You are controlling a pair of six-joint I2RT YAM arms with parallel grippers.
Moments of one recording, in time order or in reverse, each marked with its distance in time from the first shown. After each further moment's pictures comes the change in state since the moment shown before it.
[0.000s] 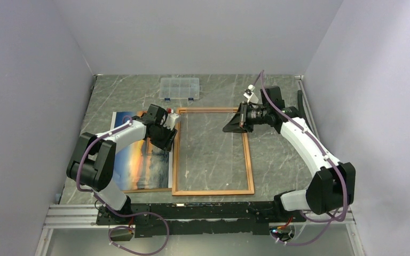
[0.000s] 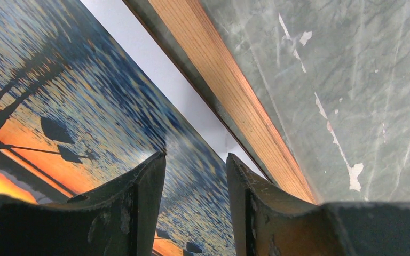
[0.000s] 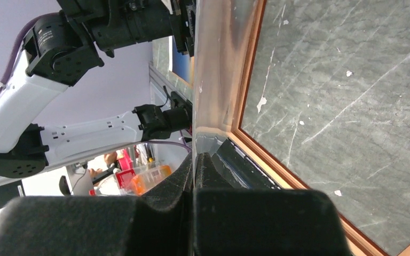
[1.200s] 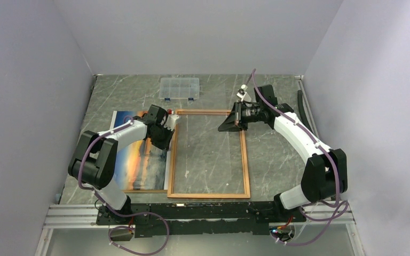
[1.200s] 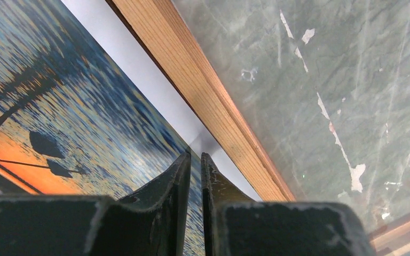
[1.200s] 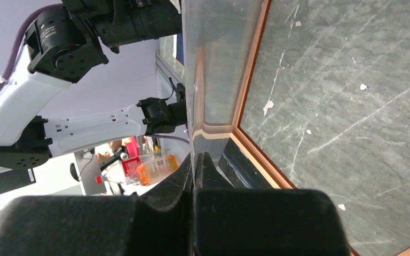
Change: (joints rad) left arm 0.000 0.023 0.000 0.003 0.011 0.003; right arm 0.014 0.122 0.019 0.067 -0.074 -0.007
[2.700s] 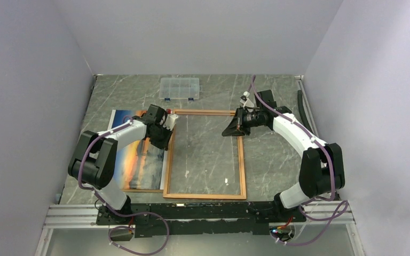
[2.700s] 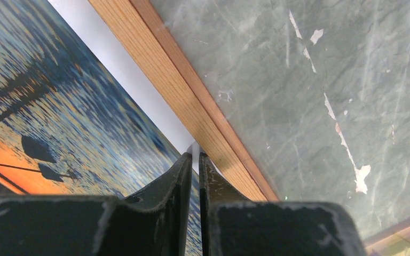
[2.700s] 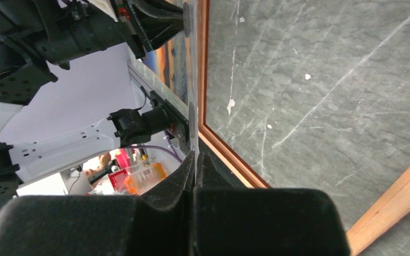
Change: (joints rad) left arm 0.008 0.000 0.000 0.002 -0.003 0.002; right arm -0.029 0.047 -0.060 -0.005 0.063 -0.043
